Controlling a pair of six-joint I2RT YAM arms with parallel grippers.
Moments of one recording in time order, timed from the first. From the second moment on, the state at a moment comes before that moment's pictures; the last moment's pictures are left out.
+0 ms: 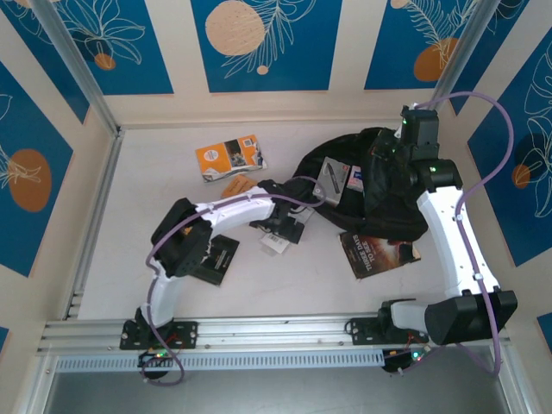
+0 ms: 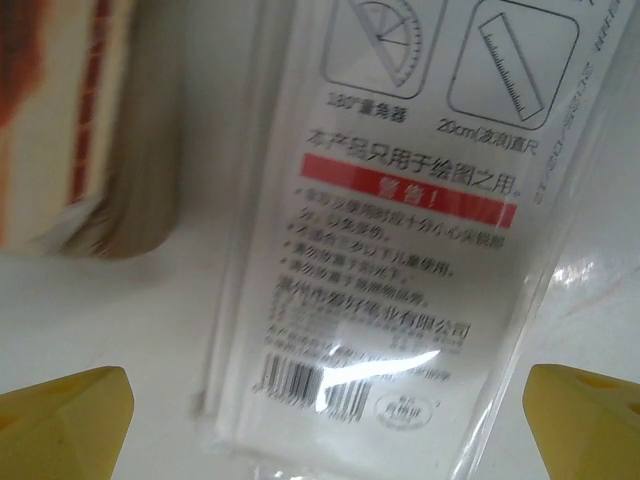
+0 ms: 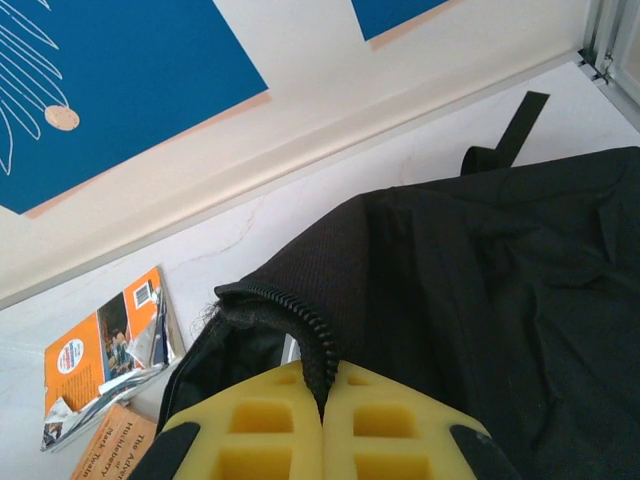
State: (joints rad) left arm -0.89 2.10 1.64 -0.97 -0.14 -0.46; right arm 0.09 1.26 1.39 -0.66 0.04 0.47
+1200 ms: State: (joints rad) left arm -0.90 1.88 1.23 -0.82 0.02 -0.48; right arm 0.21 1.26 1.22 -0.55 -0.10 0.52
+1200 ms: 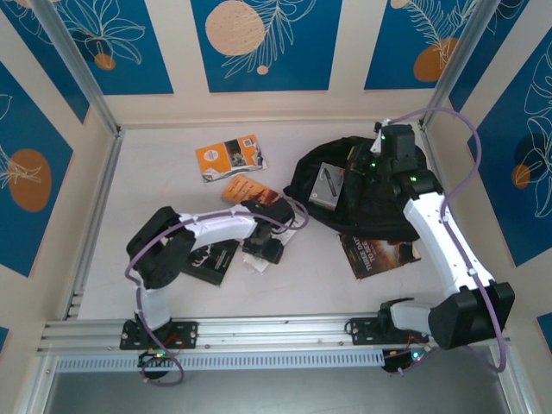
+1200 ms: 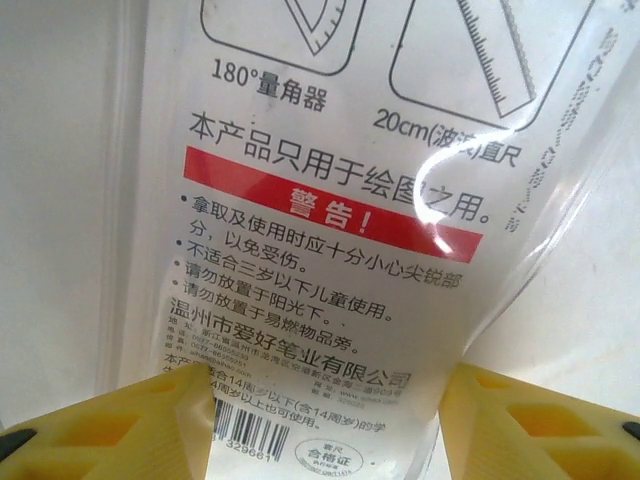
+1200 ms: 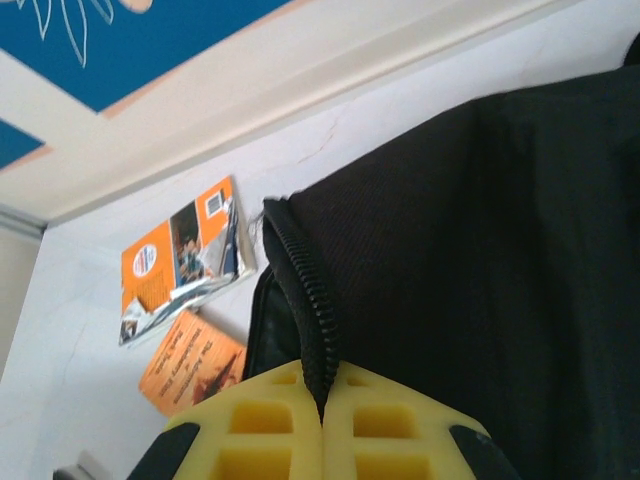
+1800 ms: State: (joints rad) left arm -0.91 1.71 1.02 -0.75 0.14 -0.50; right arm 0.47 1.21 1.05 -0.52 -0.14 0.57
